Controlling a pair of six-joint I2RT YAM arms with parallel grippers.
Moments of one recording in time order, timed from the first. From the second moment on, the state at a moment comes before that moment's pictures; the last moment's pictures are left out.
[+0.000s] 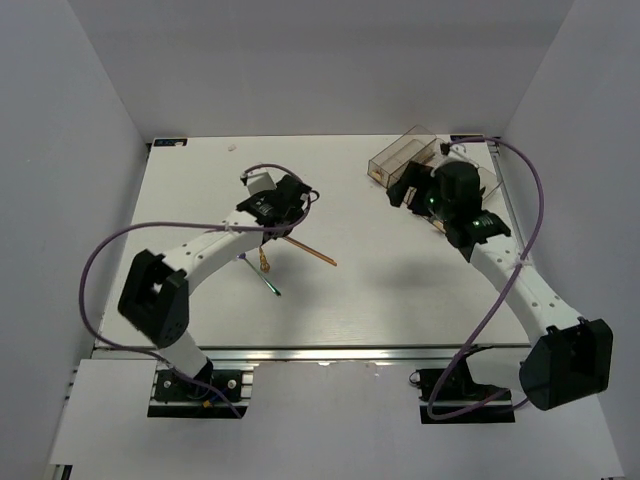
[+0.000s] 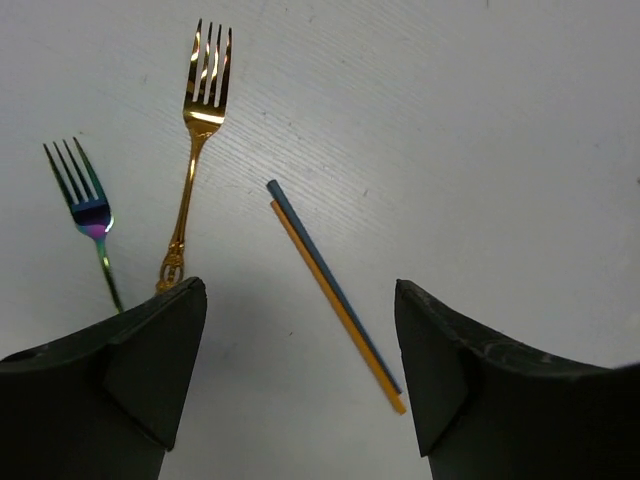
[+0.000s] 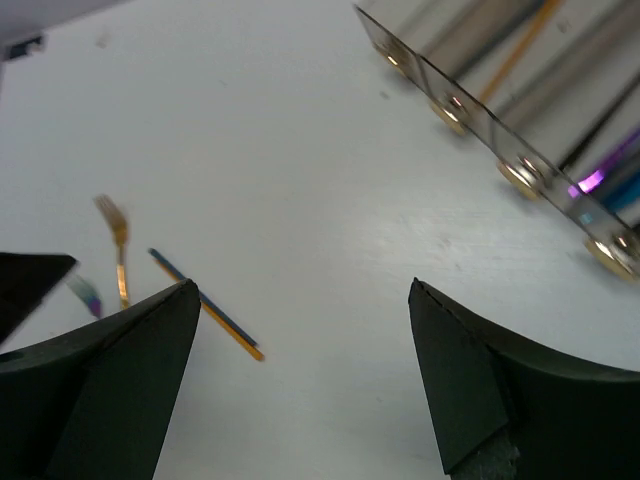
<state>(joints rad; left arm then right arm) -0.64 1.59 1.25 -0.58 -0.65 -0.98 0.36 1.30 1.13 -0.22 -0.02 0.46</state>
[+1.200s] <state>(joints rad) -0.55 2.11 1.54 -0.71 -0.66 -1.23 0.31 1.32 0.80 -0.13 -0.18 0.43</state>
